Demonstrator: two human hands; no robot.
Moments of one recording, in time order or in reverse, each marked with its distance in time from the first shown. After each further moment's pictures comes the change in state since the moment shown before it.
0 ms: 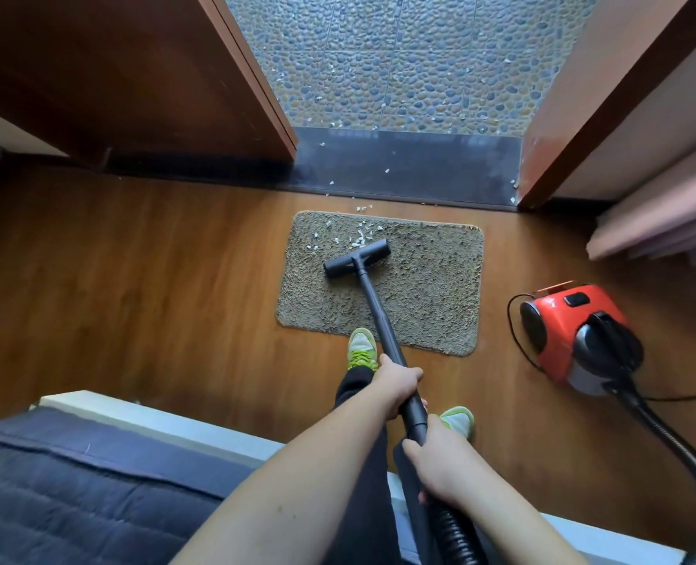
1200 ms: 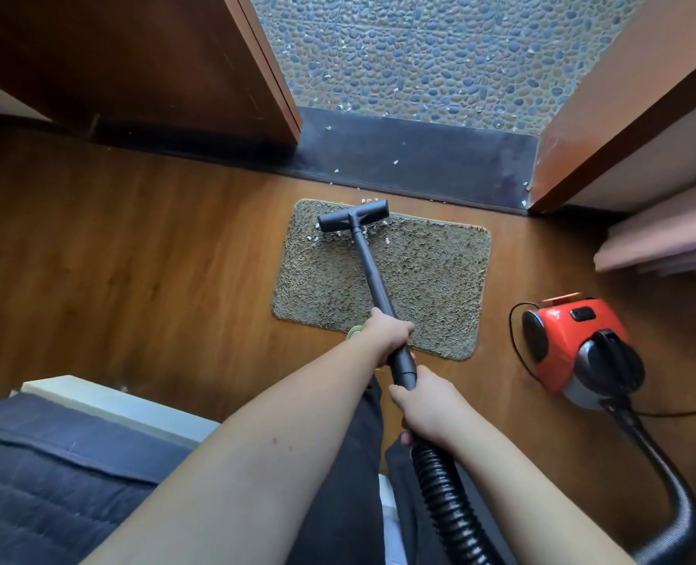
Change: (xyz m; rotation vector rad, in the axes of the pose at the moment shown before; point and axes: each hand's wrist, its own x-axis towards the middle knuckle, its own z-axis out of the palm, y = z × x) left_hand 0.029 0.094 -0.039 0.076 0.068 0.071; right_hand 0.044 -0.081 -0.042 0.097 0.037 -0.022
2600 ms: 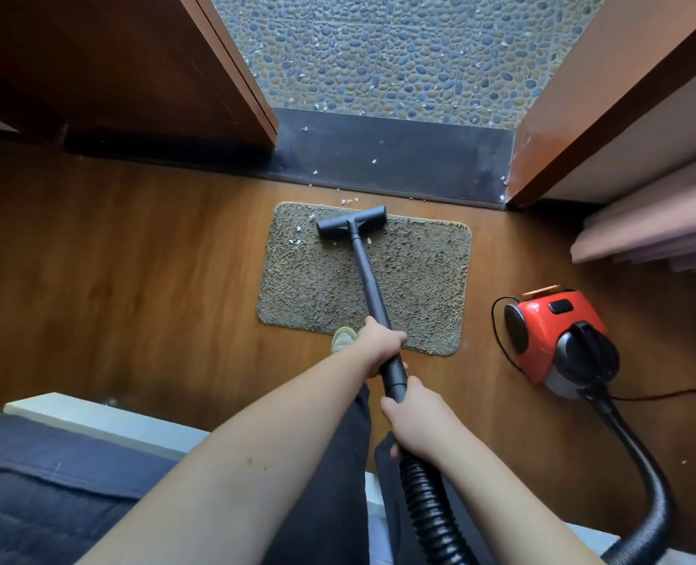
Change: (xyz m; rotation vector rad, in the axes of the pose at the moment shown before) left_hand -0.002 0.007 0.022 0.053 -0.016 0.015; right_hand -0.009 0.006 -0.019 -0.040 -0.006 0.074
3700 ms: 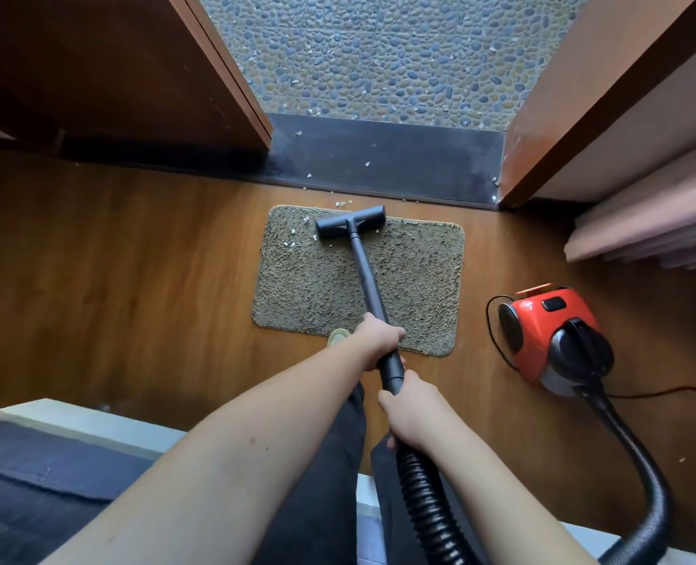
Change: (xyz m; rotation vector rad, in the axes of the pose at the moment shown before) left_hand 0.003 0.002 0.011 0.041 -0.015 0.024; right_hand 0.005 0.009 0.000 0.059 0.047 -0.004
